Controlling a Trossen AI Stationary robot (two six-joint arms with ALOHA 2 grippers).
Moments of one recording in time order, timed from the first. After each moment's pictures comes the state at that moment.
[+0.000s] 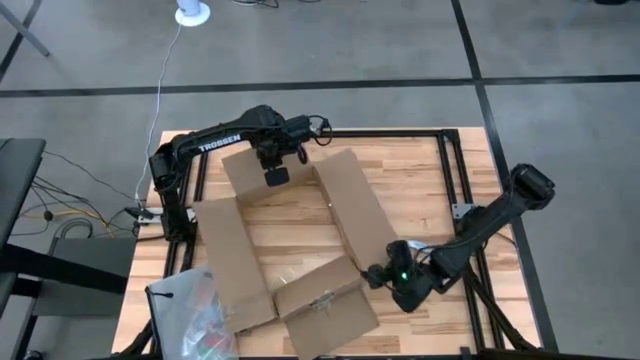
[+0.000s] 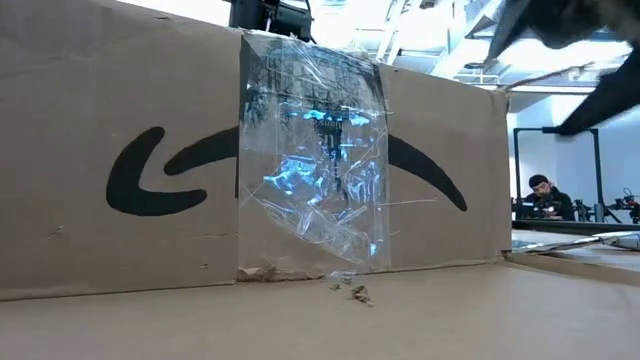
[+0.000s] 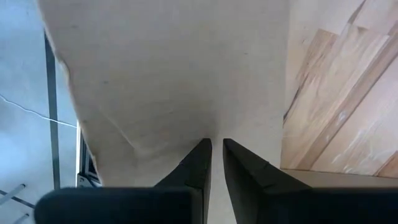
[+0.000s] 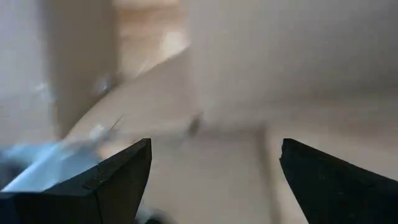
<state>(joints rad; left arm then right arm) 0.41 1.85 1.81 -1.53 -0.27 0.09 0.66 1.53 0.97 -0.54 0.58 1.97</state>
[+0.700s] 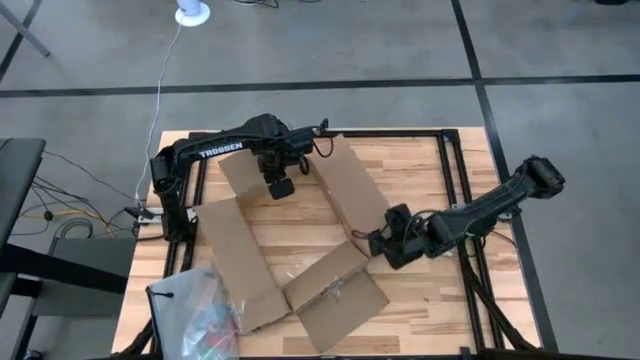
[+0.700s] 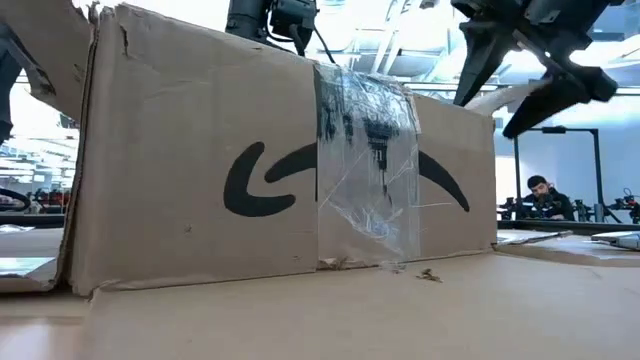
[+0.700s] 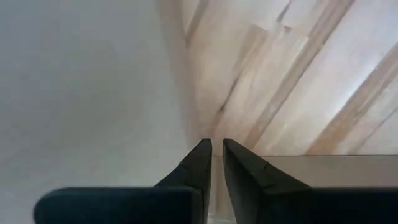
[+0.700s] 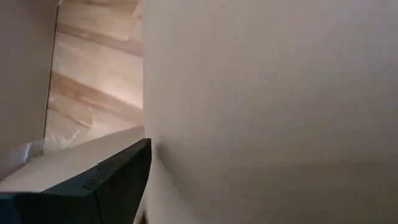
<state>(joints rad) 0.34 1.85 1.81 -1.57 -0.11 -0.10 0.43 1.36 0.97 -0.81 0.57 1.54</state>
